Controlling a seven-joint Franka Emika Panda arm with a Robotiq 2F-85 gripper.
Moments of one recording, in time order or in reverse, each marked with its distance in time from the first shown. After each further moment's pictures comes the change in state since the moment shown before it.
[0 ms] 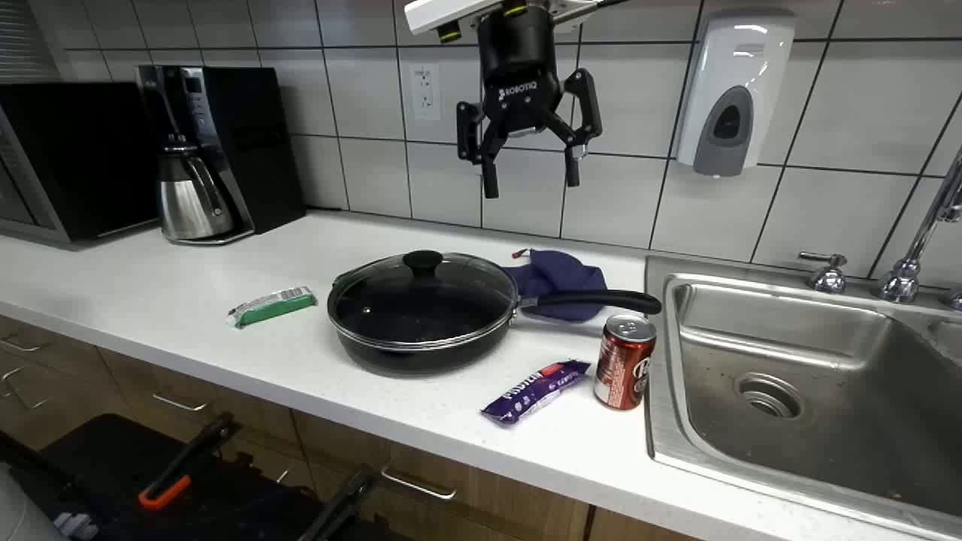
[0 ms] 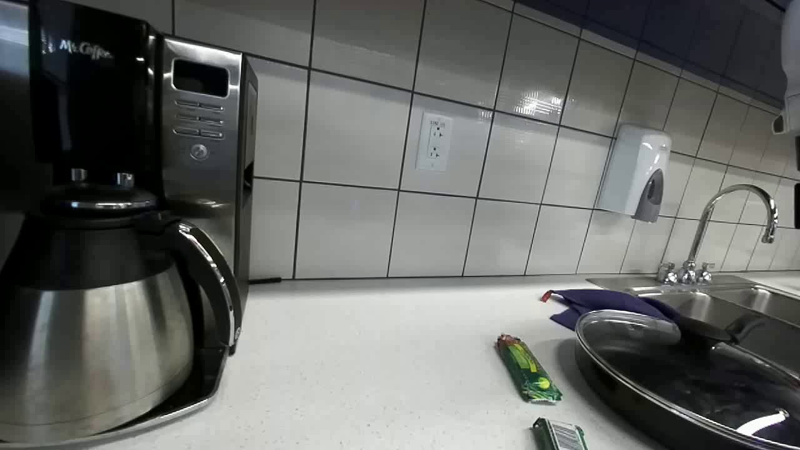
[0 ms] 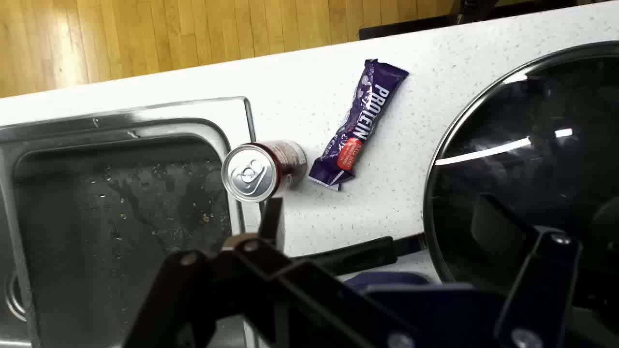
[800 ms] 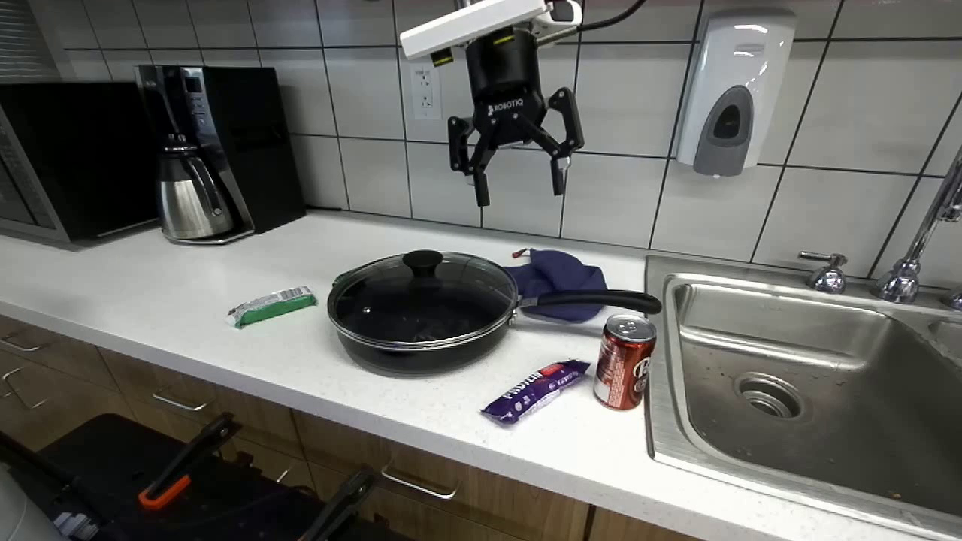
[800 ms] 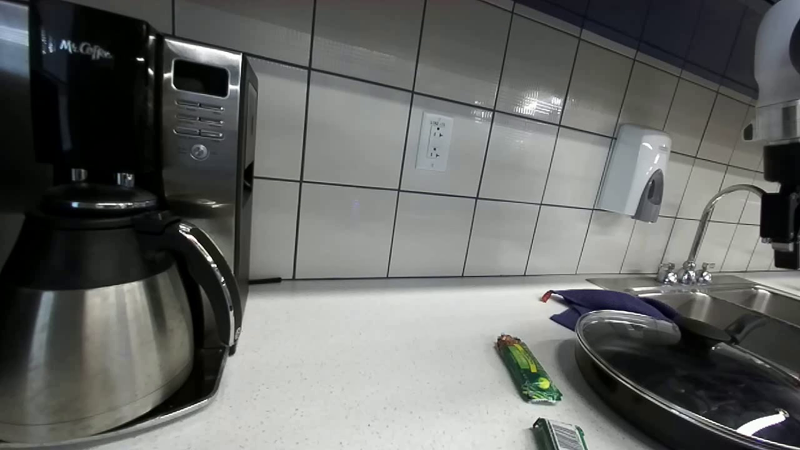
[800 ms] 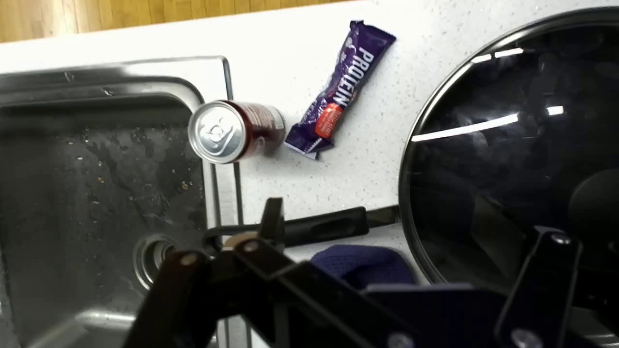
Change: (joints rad) arm 0.039 0.044 0.010 -0.008 0.000 0.087 0.005
